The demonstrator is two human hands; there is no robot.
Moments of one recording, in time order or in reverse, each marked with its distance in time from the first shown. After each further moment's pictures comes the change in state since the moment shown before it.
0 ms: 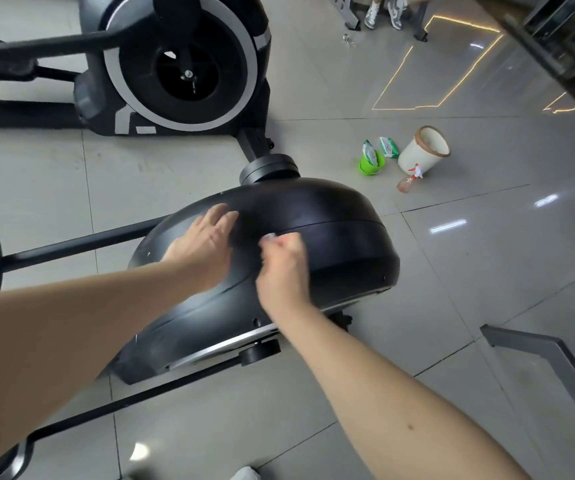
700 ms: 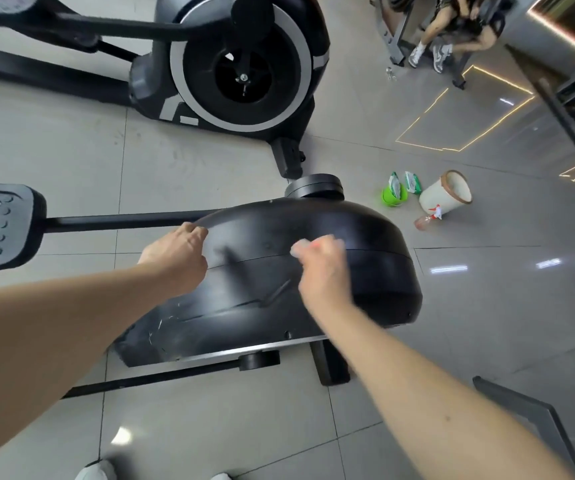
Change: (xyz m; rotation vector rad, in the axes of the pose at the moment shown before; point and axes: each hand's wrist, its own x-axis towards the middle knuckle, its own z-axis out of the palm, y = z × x) left_hand -0.035 -0.096 -0.006 0.004 -0.052 -0.305; right_hand 0.030 0.005 0.004 -0.176 -0.119 -0.301
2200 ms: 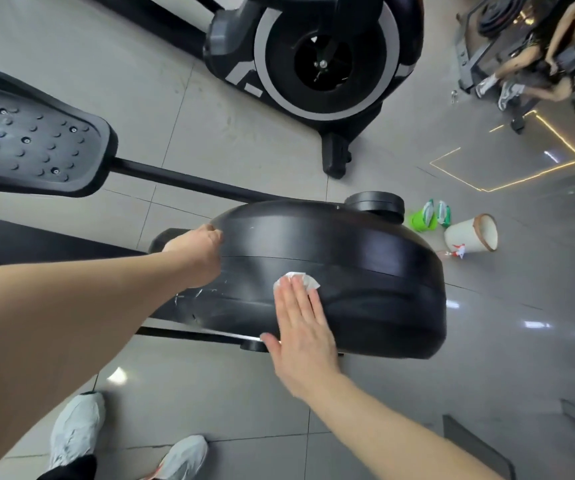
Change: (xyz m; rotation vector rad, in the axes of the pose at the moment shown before) left_hand -0.015 -0.081 0.033 -0.197 -0.181 -0.166; right_hand -0.083 -0.081 0.031 -0.533 -0.569 -0.424
